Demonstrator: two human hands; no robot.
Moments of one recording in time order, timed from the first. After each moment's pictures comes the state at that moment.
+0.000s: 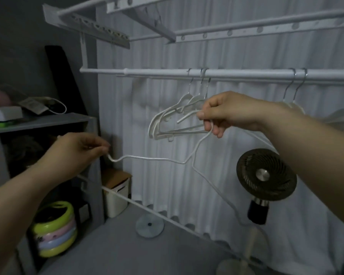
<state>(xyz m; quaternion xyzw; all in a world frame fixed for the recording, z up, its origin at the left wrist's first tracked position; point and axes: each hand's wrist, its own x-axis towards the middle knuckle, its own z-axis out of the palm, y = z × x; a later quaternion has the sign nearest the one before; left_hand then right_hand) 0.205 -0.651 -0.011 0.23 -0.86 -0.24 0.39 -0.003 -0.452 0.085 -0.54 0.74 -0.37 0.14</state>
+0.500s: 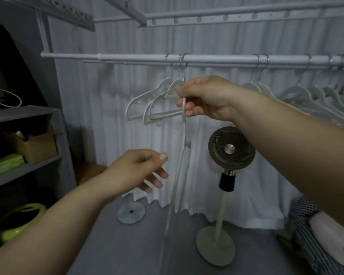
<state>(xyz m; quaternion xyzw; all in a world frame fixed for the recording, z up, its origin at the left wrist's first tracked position) 0.203 -0.560 -0.037 0.09 -0.82 -0.54 0.13 0.083 -0.447 0.069 -0.39 0.69 -0.60 0.16</state>
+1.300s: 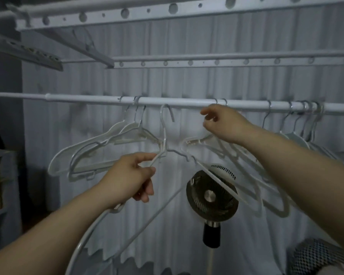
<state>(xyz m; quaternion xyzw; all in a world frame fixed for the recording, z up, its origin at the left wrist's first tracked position) 0.044 -0.538 0.024 0.06 -0.81 -0.54 0.24 -0.082 -0.382 0.109 -0.34 0.86 -0.28 -0.25</state>
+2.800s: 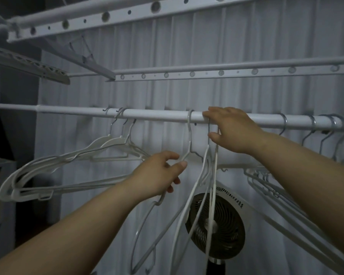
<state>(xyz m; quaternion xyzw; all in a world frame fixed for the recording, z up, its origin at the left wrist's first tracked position) -0.077 -0.494 0.052 0.05 -0.87 -0.40 0.28 -0.171 -0.356 0.132 -0.40 0.85 -0.02 -0.34</state>
